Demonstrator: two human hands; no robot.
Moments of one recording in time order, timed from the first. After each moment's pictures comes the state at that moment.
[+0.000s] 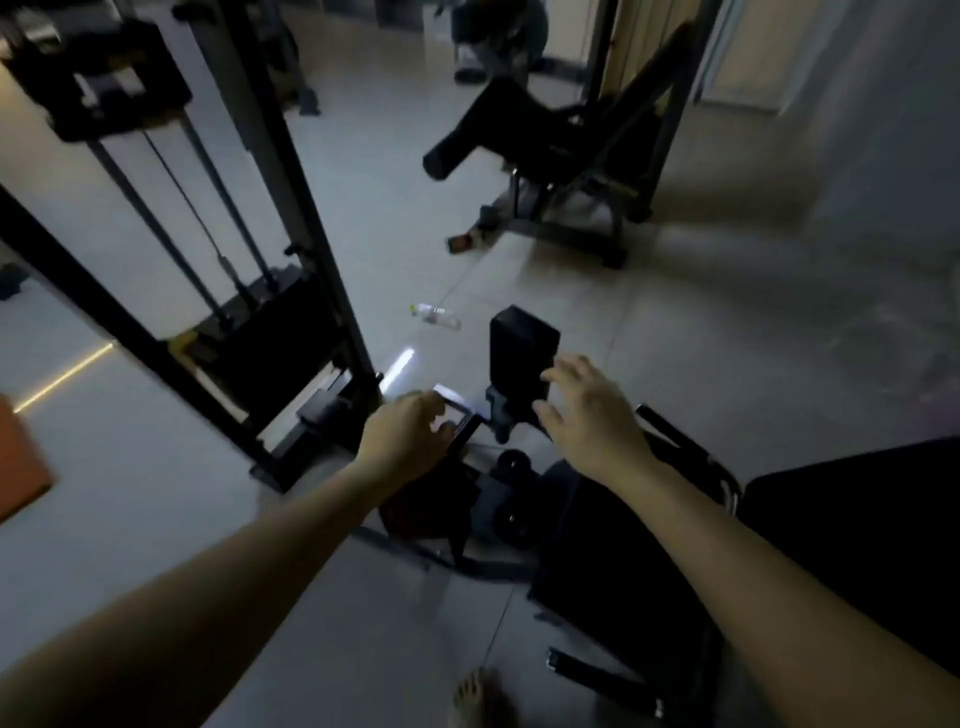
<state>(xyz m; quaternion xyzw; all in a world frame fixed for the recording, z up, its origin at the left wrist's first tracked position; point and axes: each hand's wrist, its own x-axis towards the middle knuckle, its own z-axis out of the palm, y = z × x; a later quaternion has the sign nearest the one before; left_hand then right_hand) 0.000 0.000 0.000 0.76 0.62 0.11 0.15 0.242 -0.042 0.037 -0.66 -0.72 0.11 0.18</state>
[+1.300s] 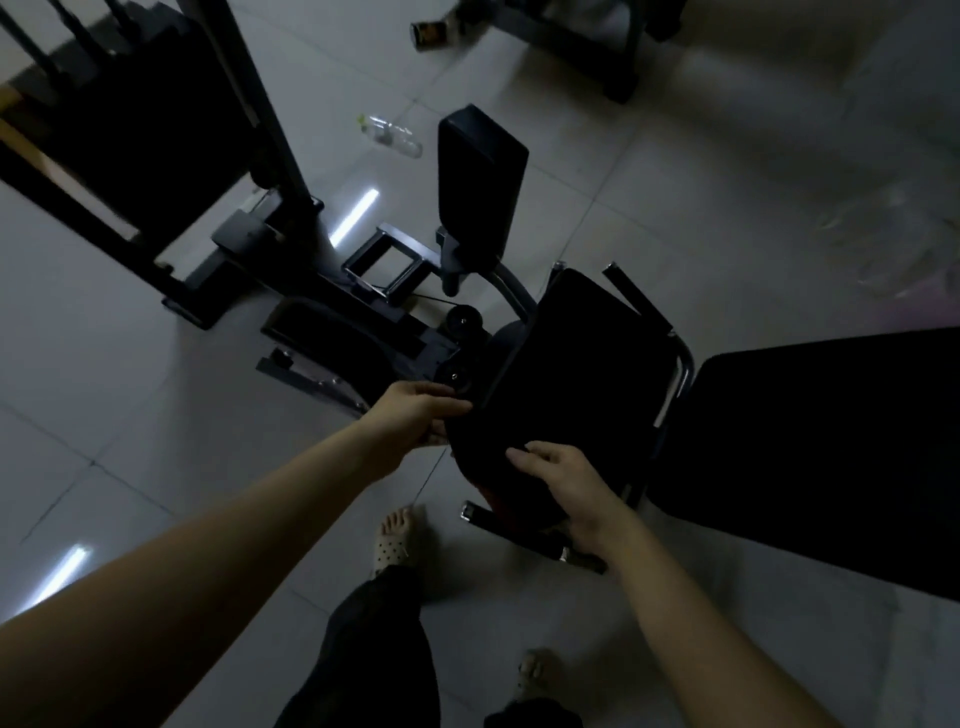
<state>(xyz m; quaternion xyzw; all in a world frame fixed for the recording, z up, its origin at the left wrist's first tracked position) 0.101 -0.100 -0.134 0.30 0.60 0.16 0.72 0.307 -0.189 -0.123 -0.63 -0.24 0.69 0.27</state>
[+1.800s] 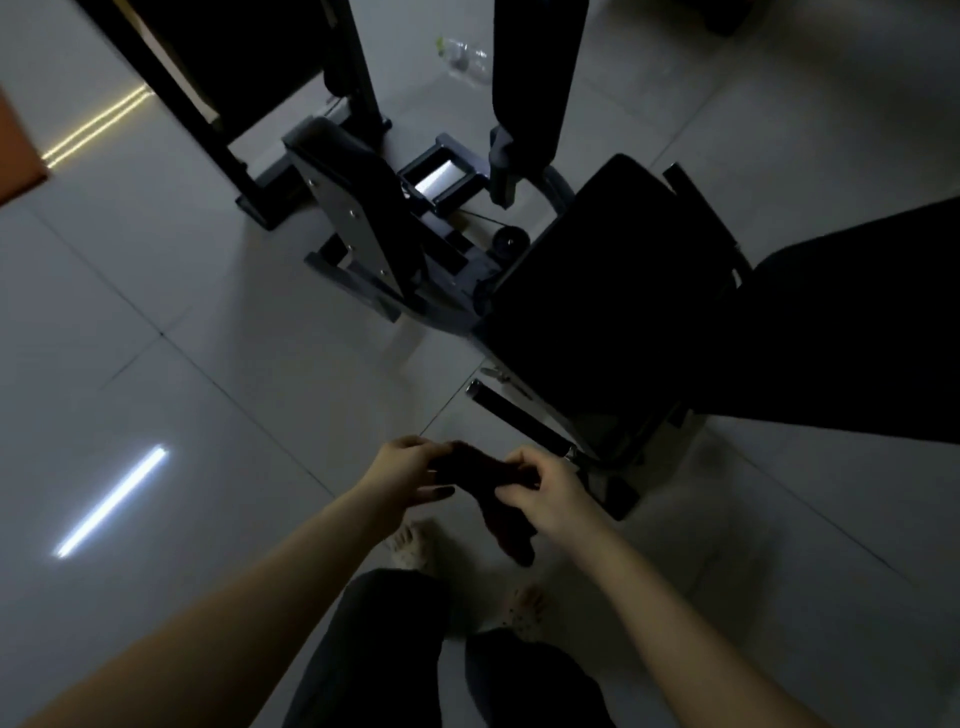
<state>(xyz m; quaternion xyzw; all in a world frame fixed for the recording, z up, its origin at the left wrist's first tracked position) 0.134 -0.363 -0.219 0.13 0.69 0.20 0.68 0.338 -0.373 -0.204 -0.59 -0.46 0.66 0.13</state>
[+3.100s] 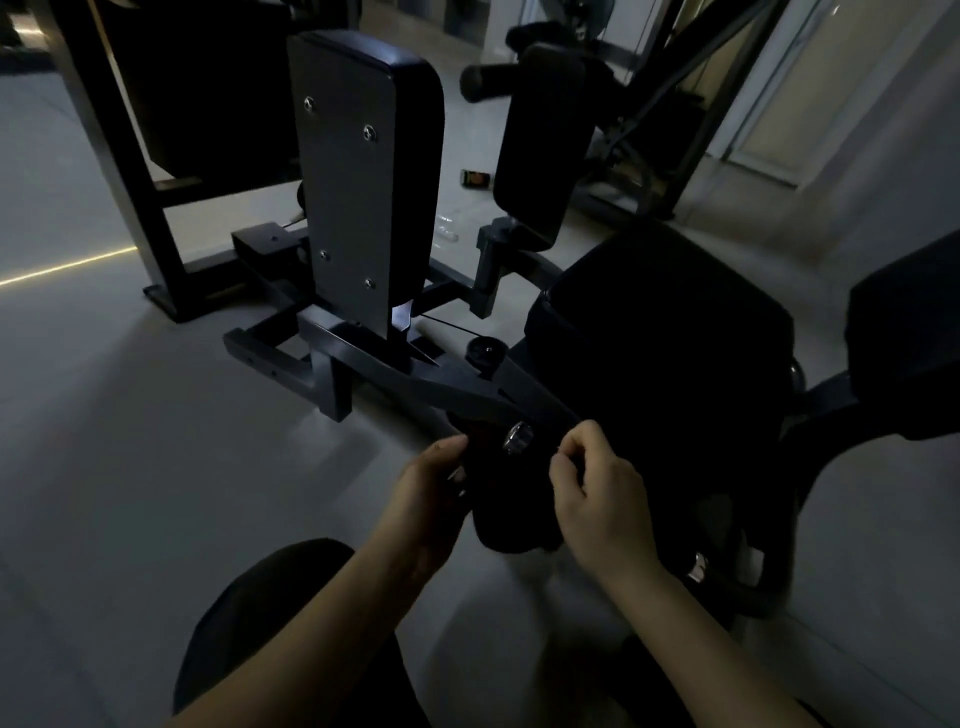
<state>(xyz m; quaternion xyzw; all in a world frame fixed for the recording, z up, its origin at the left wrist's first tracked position) 0.119 -0.286 -0.515 0.18 0.39 0.52 0.74 0.287 -0.304 -0.461 -0.62 -0.70 0.14 0.33</state>
